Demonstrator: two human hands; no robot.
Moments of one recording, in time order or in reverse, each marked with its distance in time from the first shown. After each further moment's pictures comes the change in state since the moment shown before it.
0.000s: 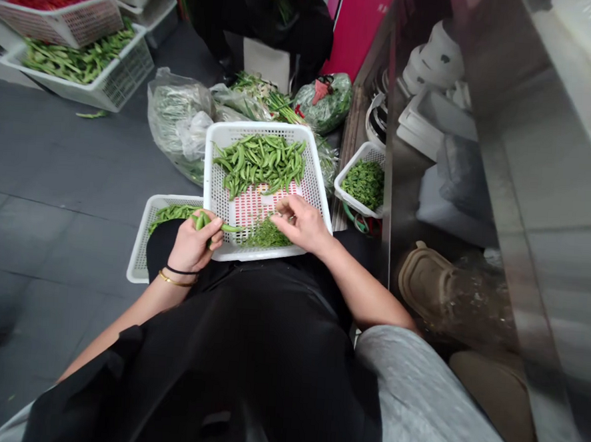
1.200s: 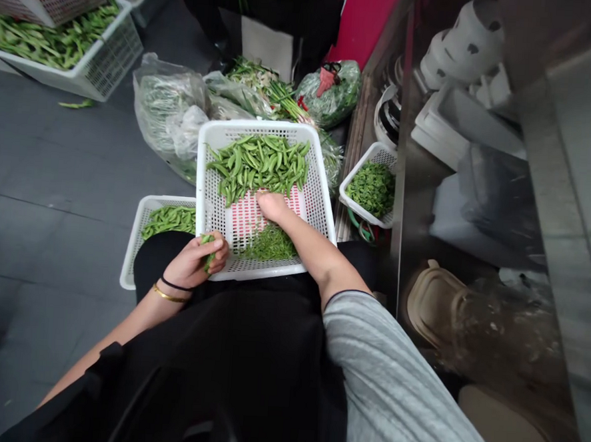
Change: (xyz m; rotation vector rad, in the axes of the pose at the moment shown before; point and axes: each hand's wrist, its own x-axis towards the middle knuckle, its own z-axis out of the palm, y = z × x) left_hand 0.025 -0.009 -0.020 -0.162 -0.237 -0.432; right_hand 0.097 0.094 0.113 -0.295 -0.456 0.129
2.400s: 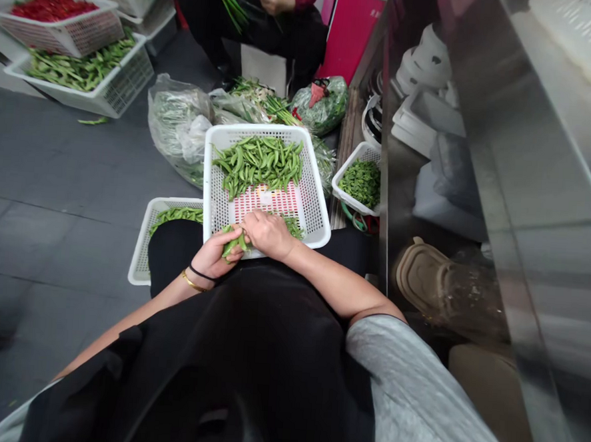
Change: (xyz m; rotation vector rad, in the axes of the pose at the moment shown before) left_hand -0.017 -0.030 0.040 -0.129 0.088 -0.001; right_hand -0.126 -0.084 -0.027 -0.162 0.372 -0.140
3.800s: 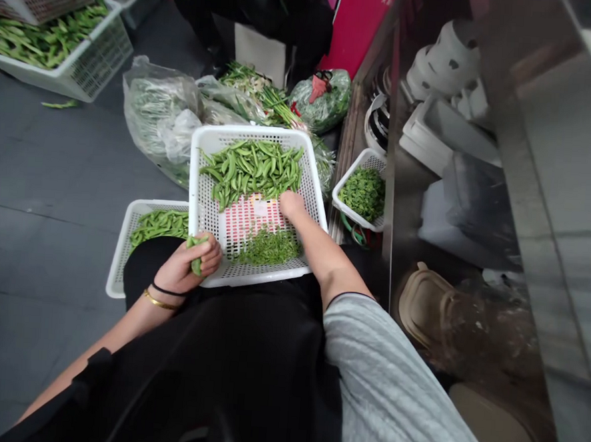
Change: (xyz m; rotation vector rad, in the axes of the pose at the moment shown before) left_hand 0.021 0.042 -0.031 0.040 -0.123 0.026; right_hand 0.091 0.147 0.077 -0.103 -0.633 0.593
